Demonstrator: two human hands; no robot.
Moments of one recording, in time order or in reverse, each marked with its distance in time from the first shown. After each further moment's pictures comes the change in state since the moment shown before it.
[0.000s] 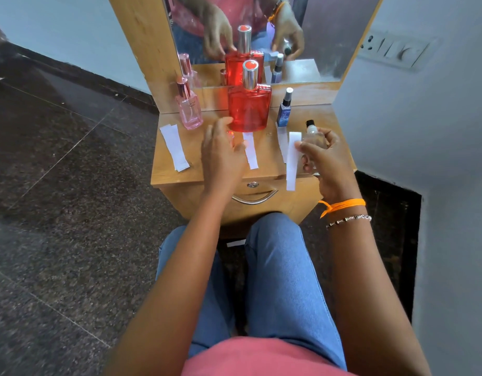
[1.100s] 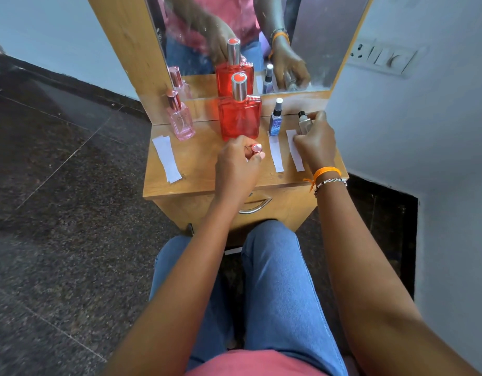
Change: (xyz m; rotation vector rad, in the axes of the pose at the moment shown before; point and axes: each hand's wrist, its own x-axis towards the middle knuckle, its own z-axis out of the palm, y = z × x) left_hand -0.008 0.019 0.020 -0.075 -0.128 0.057; right_hand 0.073 0.005 0.006 -0.763 0.214 -0.239
